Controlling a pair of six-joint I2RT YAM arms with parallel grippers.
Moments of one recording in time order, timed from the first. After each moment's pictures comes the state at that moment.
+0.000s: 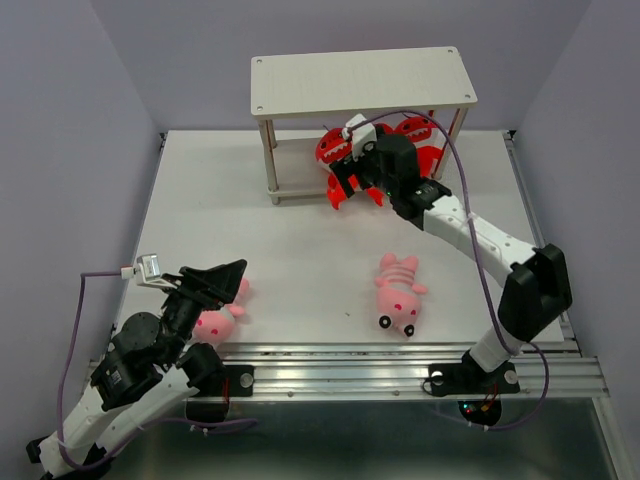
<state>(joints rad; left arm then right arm) -0.90 0.02 0.57 -0.49 -0.54 -0.83 0.60 1.67 1.41 0.00 0.13 -0.26</state>
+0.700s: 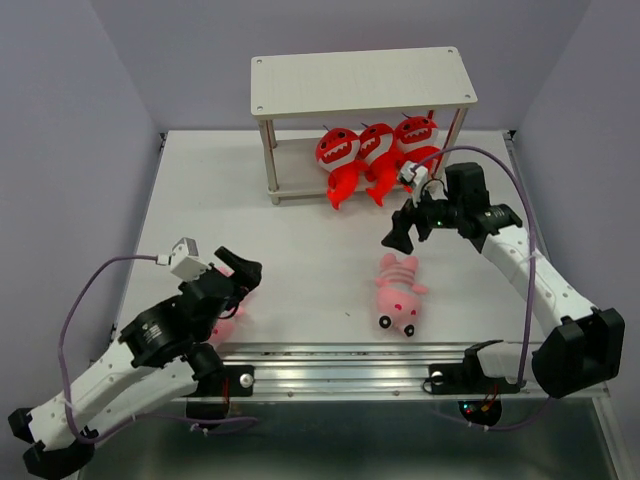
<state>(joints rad) -0.90 0.37 0.66 -0.80 -0.65 -1.18 0.28 1.30 1.12 -0.50 -0.68 -0.33</state>
